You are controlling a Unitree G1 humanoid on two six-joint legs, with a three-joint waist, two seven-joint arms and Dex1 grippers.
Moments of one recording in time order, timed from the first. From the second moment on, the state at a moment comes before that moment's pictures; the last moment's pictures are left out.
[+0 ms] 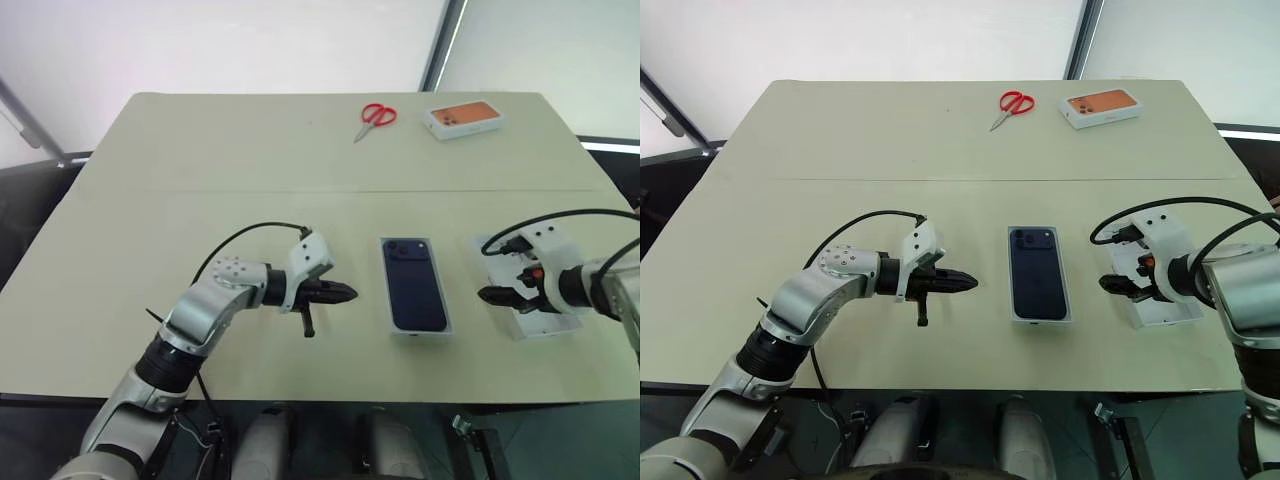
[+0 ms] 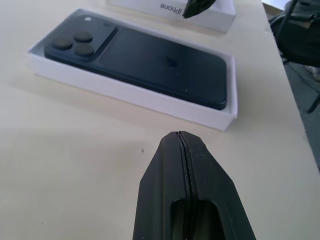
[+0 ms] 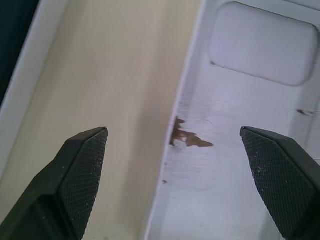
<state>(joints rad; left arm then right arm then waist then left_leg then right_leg) -0.51 0.41 -0.33 -0.20 -0.33 0.69 -0.97 -0.41 -0.95 -0.13 -0.35 0.23 1.59 0.74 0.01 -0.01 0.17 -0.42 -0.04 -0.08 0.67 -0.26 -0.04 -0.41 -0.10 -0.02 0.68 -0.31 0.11</state>
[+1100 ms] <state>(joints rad) -0.44 0.46 -0.12 -0.10 -0.36 0.53 -0.89 -0.71 -0.52 -0.35 -0.03 1.67 1.43 -0.09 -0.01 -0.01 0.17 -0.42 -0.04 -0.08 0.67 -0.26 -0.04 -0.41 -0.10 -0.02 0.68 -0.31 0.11</state>
